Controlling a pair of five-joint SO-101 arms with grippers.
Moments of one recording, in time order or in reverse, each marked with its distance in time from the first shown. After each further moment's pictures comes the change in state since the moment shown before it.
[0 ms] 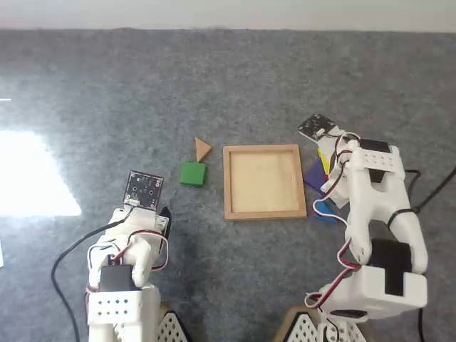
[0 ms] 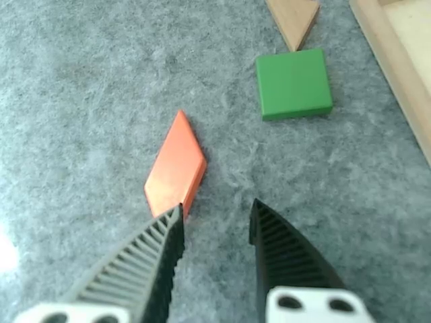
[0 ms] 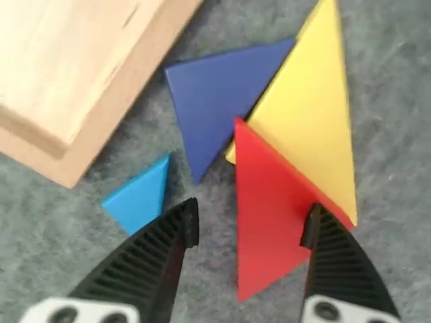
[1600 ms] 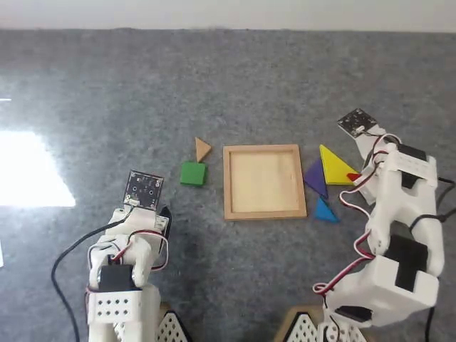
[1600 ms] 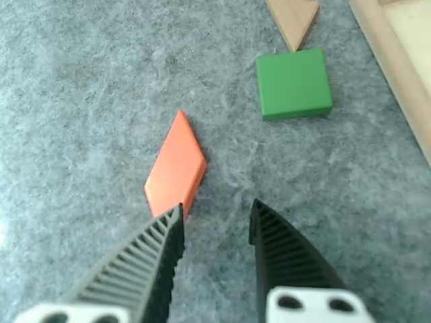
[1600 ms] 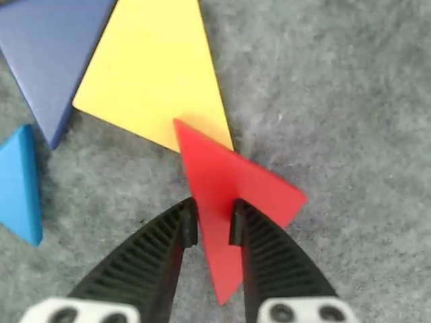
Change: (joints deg) left arm 0.0 0.0 0.0 0.0 0.0; right arm 12.8 3.3 -2.2 -7.1 4.2
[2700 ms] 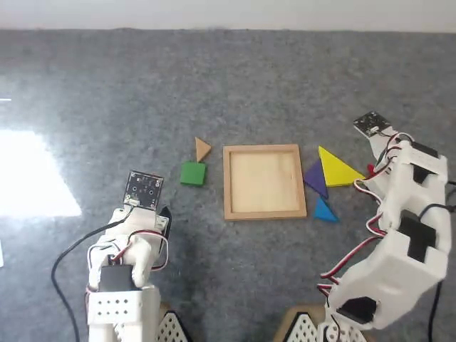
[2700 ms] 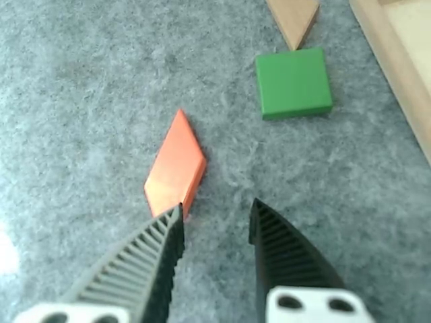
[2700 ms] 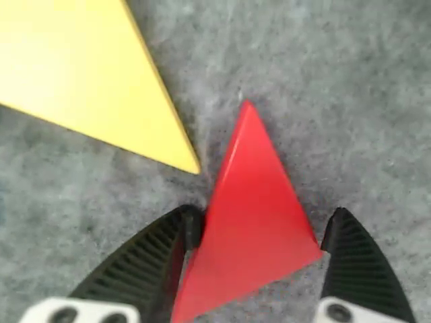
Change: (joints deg) left arm 0.0 0.0 0.0 0.0 0.0; right arm 4.5 12.2 -9.3 0.3 0.6
